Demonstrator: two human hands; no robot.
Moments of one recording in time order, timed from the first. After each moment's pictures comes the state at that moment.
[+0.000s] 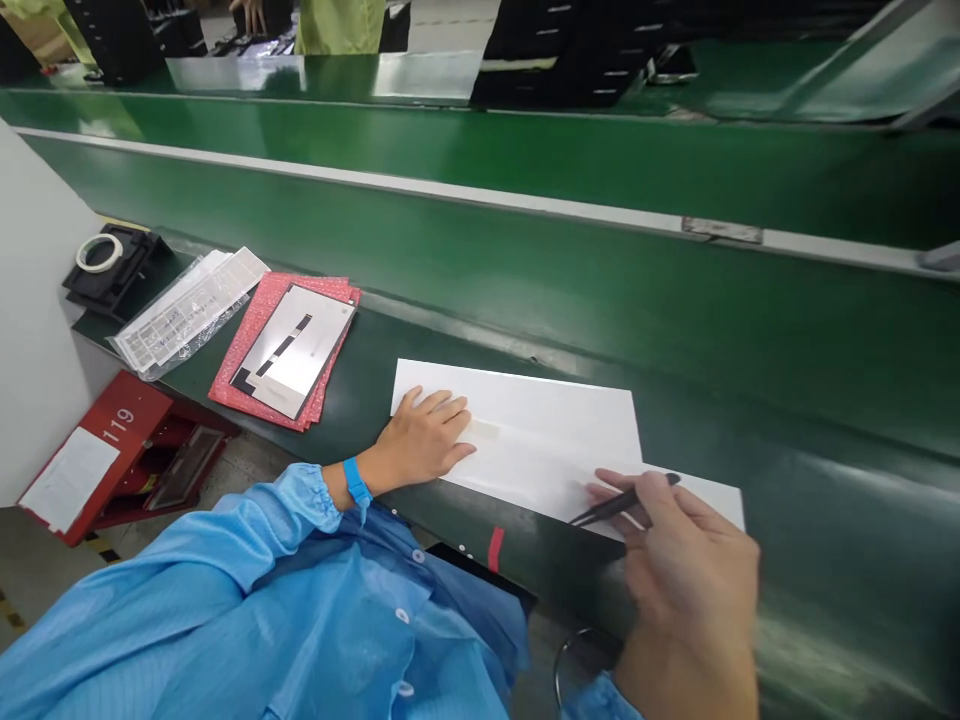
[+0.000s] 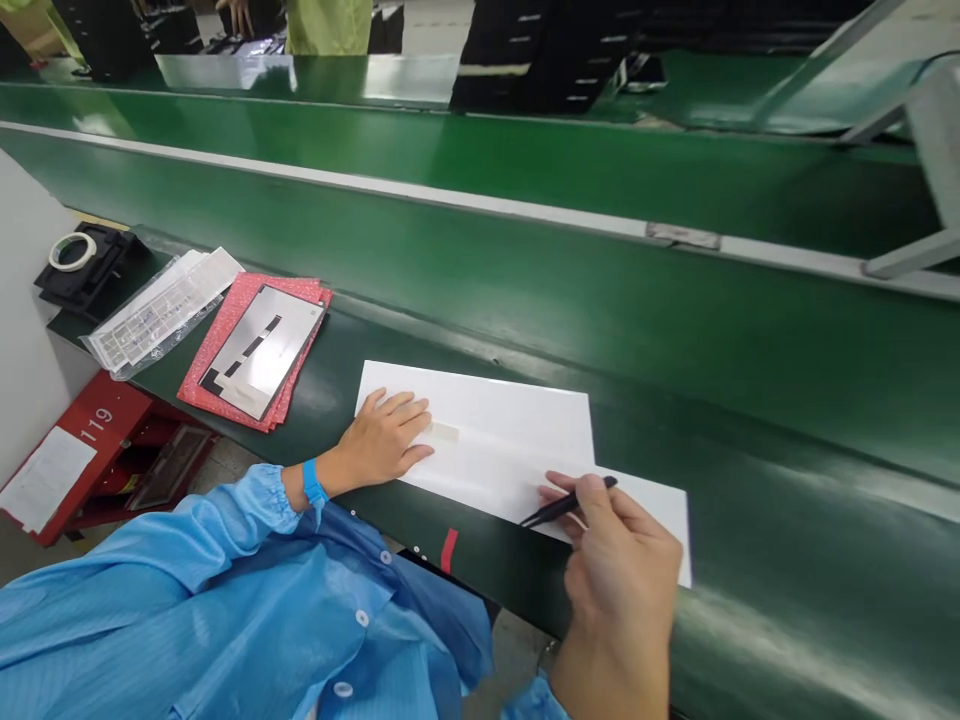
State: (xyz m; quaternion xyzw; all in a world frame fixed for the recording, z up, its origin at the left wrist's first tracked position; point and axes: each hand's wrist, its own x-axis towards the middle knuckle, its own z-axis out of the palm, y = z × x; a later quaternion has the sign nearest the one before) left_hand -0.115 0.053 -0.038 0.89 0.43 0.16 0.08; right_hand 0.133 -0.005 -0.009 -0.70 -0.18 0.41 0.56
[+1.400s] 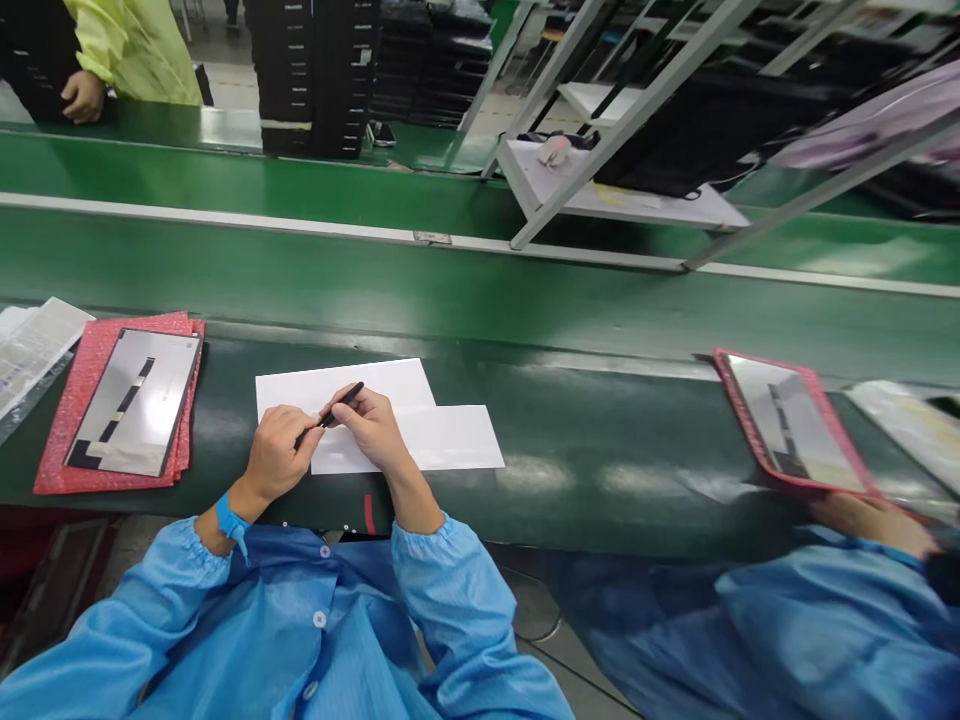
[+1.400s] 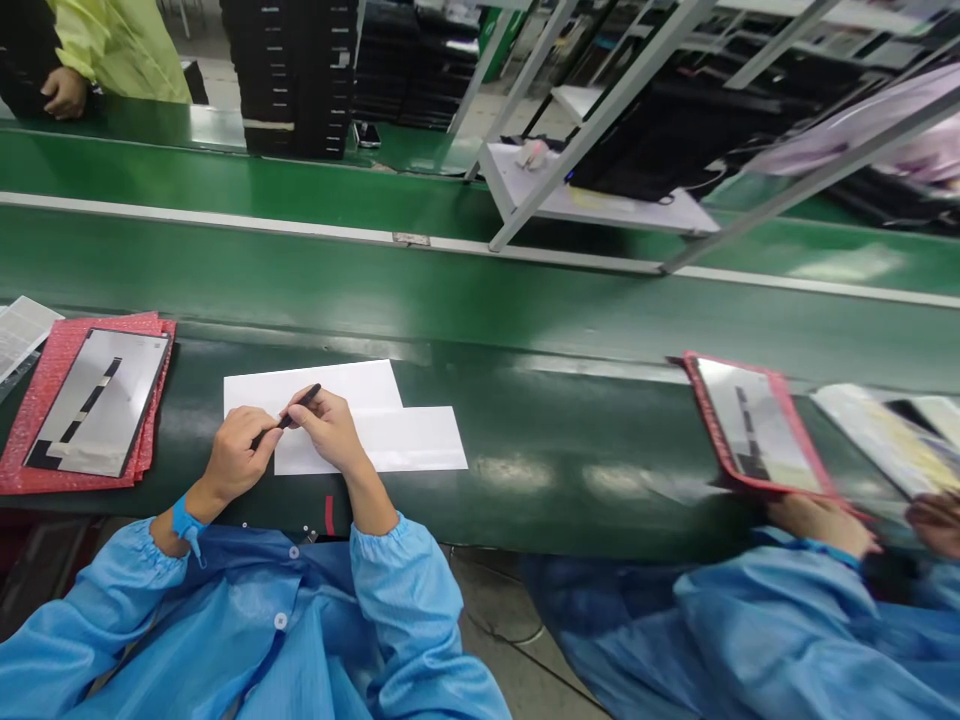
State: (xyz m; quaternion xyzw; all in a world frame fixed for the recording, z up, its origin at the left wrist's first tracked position) left_hand -0.131 0.069 -0.015 0.82 0.41 0.36 0.17; right_hand 0.059 0.073 -0.017 -0.43 -0.46 0.56 0.54
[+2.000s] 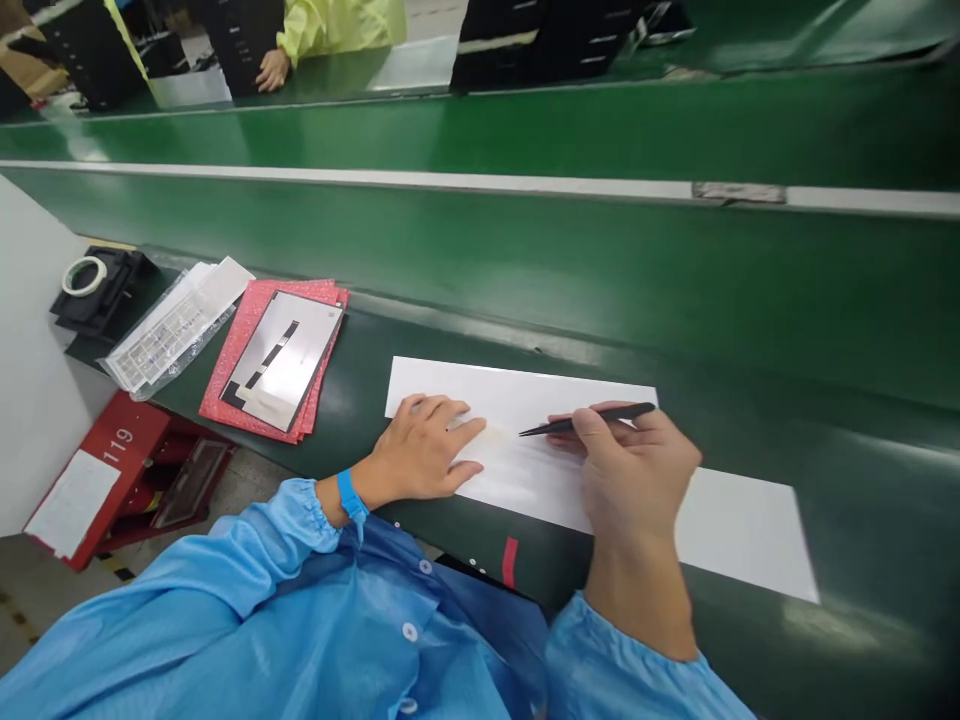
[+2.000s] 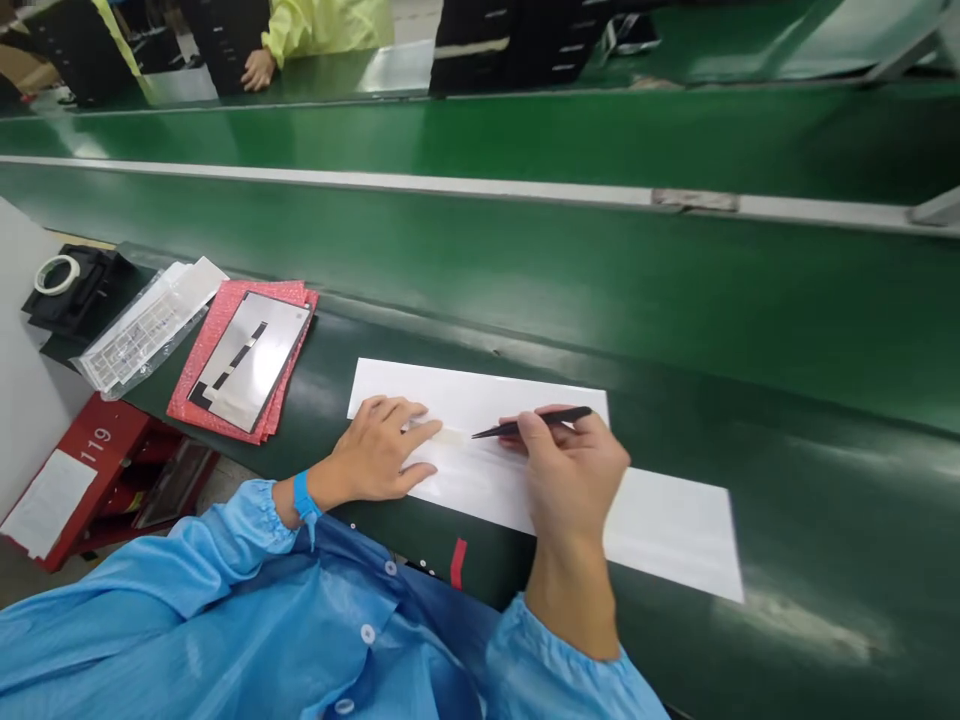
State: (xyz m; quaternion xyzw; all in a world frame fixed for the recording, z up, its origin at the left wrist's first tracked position) left_hand -0.119 0.051 -0.023 0.89 0.42 0.13 0.11; right_hand 0.106 0.053 -0.035 -0.61 -0.32 0.41 0.60
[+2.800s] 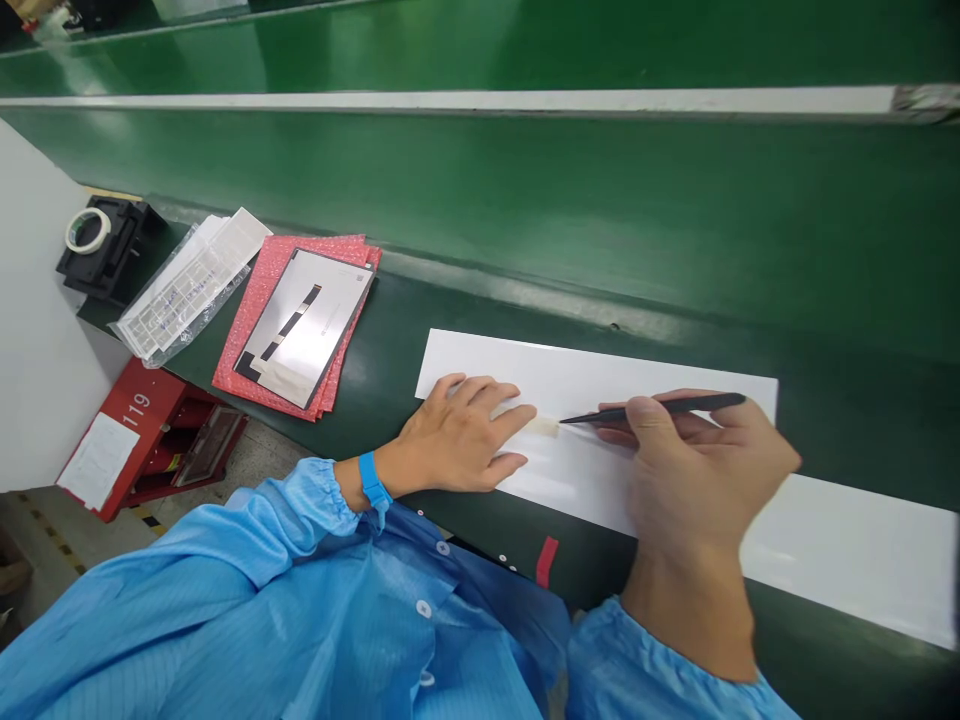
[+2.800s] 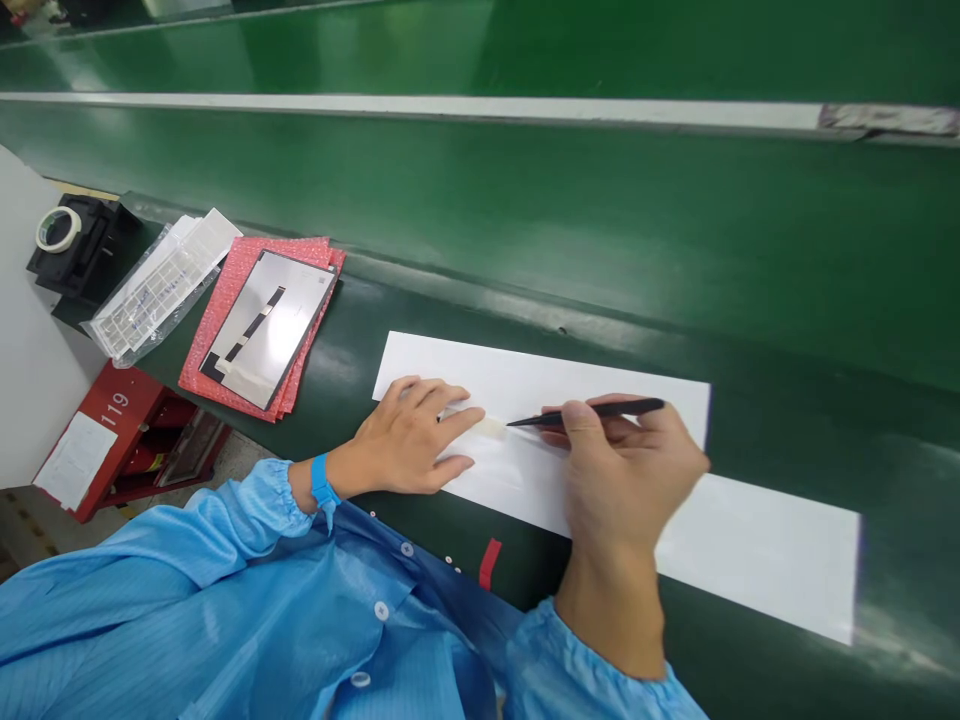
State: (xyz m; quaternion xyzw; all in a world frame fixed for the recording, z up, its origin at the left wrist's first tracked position) left_hand -0.111 0.044 -0.019 0.89 0.42 0.12 0.12; right_hand 0.091 0.051 -0.026 -0.67 -0.33 0.35 0.57
